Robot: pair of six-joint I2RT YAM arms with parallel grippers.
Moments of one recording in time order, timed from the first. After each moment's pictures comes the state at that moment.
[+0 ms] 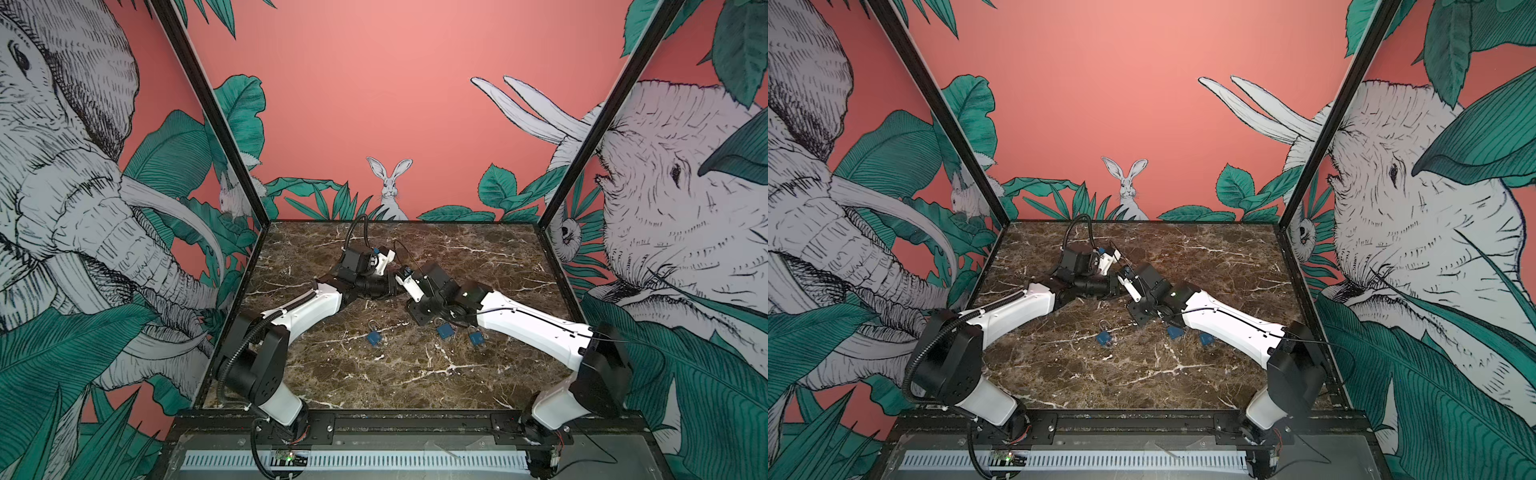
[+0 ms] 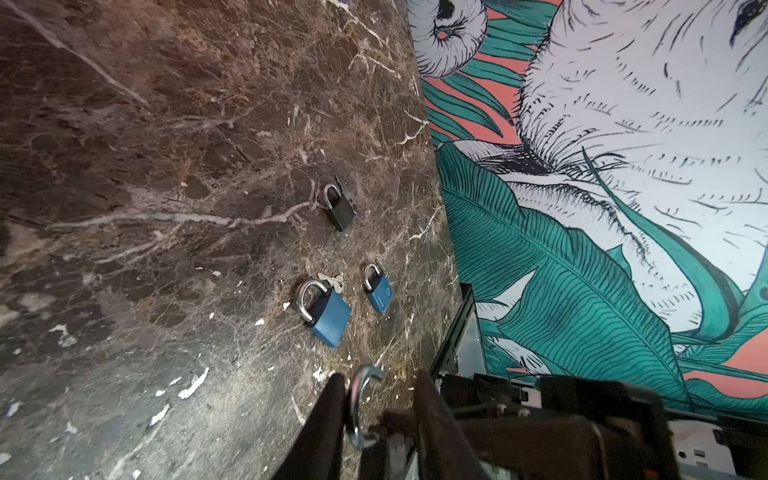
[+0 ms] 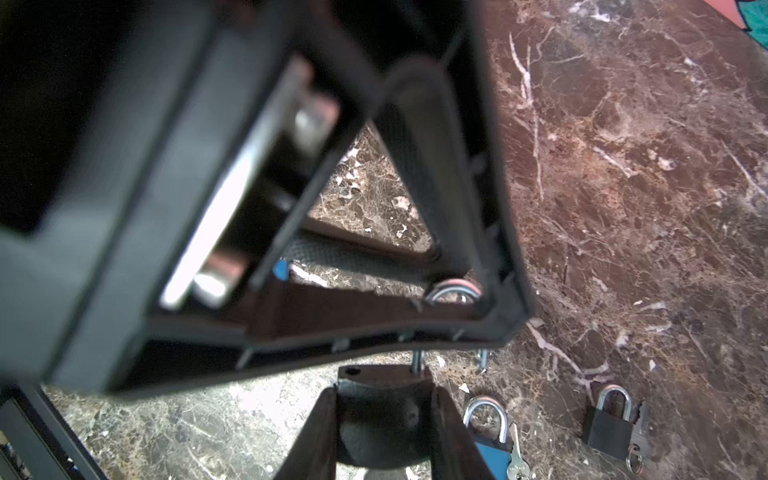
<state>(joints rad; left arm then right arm) -0.53 1.58 1.02 -0.08 0.75 -0.70 0.88 1.55 1.24 -0.60 0.04 0.06</state>
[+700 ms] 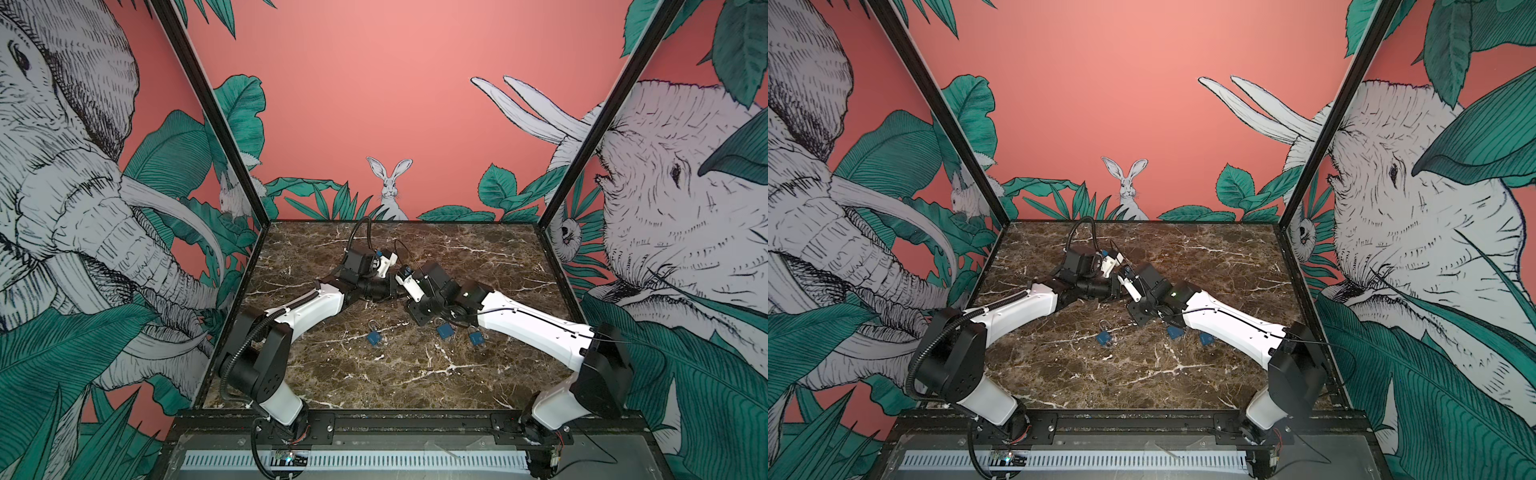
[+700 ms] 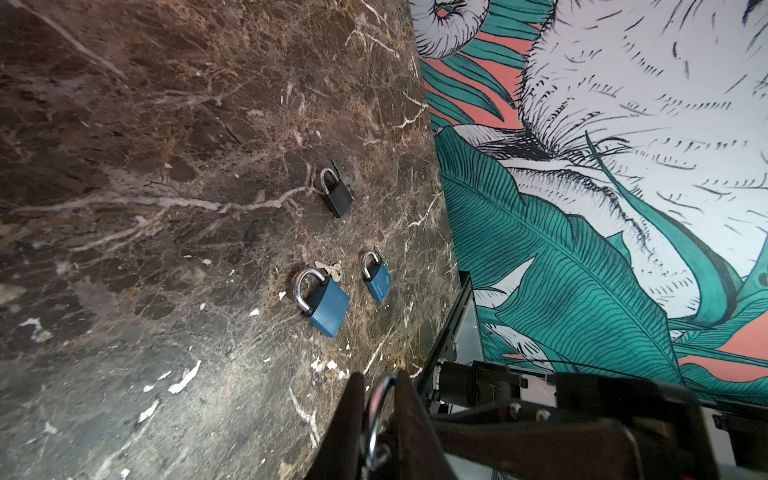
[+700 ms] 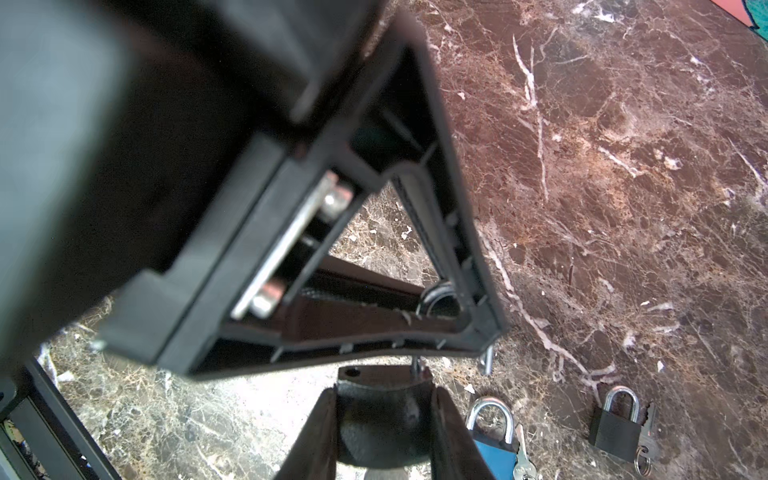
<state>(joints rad) -0.54 1.59 1.01 -0.08 0.77 -0.69 0.88 1.55 1.24 -0.60 0.03 0.07</state>
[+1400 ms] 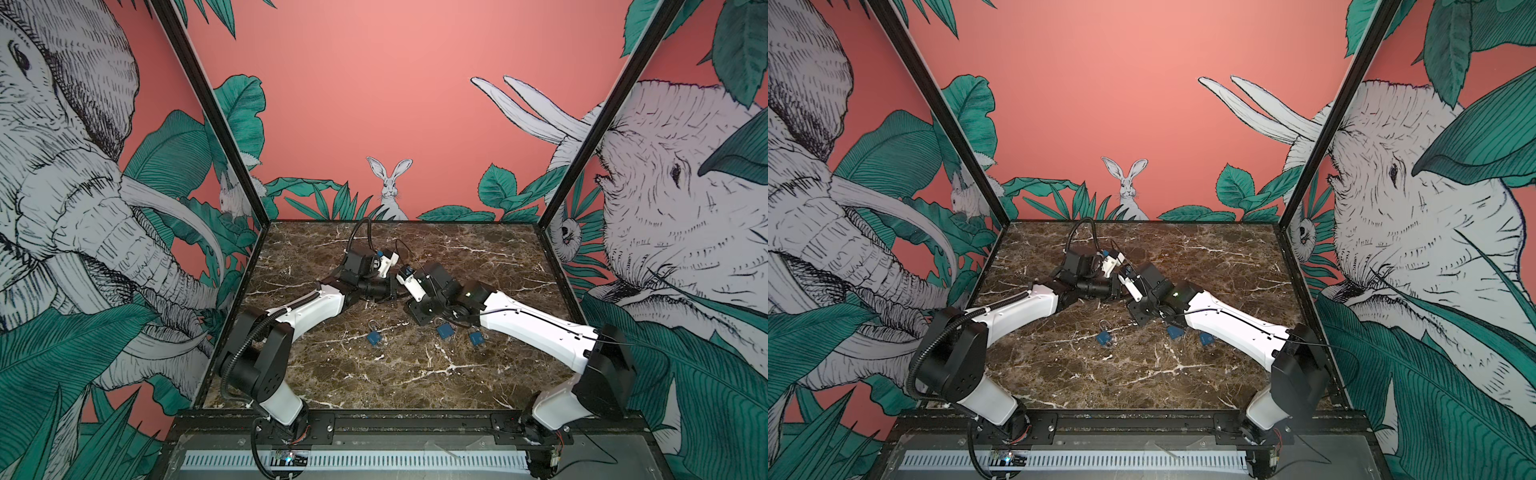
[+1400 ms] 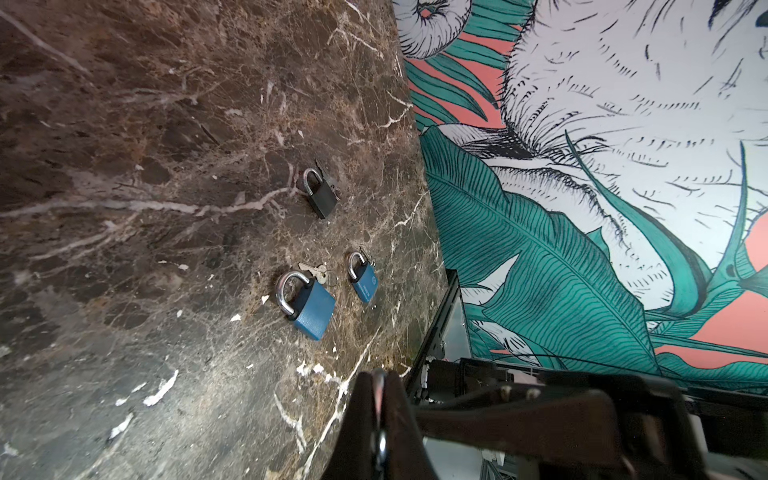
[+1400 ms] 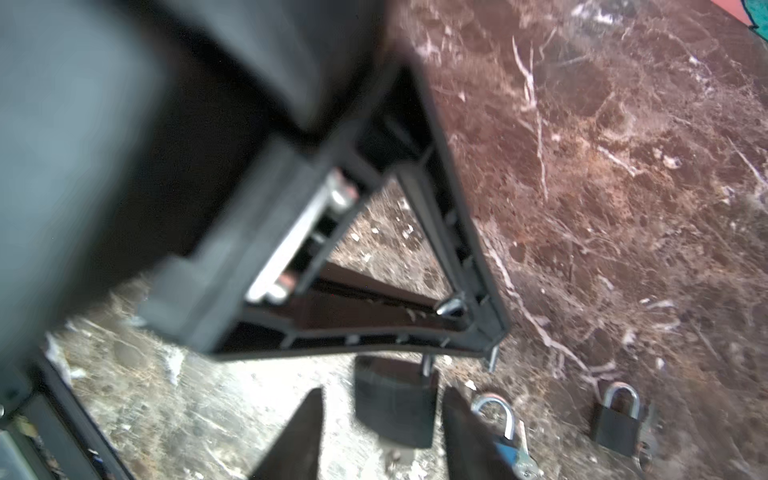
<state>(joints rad) -0.54 1.60 0.99 -0.01 0.80 -0.74 0.88 1.51 1.23 -0.60 0.01 0.10</state>
